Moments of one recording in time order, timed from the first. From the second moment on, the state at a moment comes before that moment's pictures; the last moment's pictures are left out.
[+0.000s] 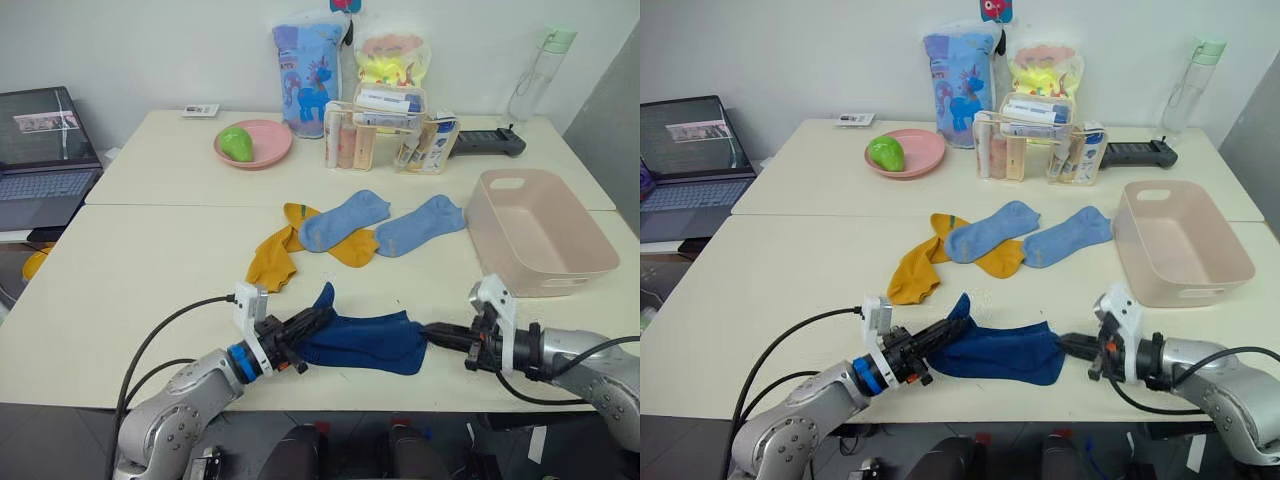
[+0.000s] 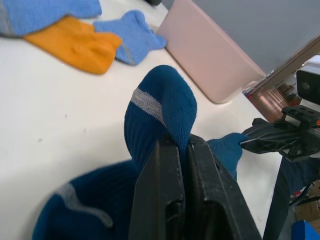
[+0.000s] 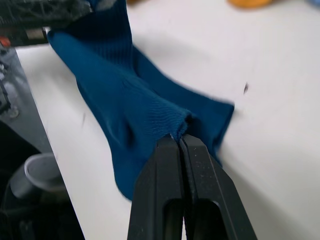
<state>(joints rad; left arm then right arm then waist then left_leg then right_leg) 0.10 0.33 0.05 -0.48 -0.81 0.73 -0.54 0.03 -0.76 -0.06 -0.54 0.67 0.89 0.76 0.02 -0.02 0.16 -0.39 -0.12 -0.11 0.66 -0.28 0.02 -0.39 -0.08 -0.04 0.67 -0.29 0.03</state>
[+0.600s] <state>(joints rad) 0.02 0.61 0.16 -0.41 -0.93 0.88 -0.67 0.06 -0.78 -0.08 -0.54 0.68 0.87 0.81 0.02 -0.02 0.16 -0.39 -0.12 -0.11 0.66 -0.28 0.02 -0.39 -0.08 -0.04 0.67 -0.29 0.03</state>
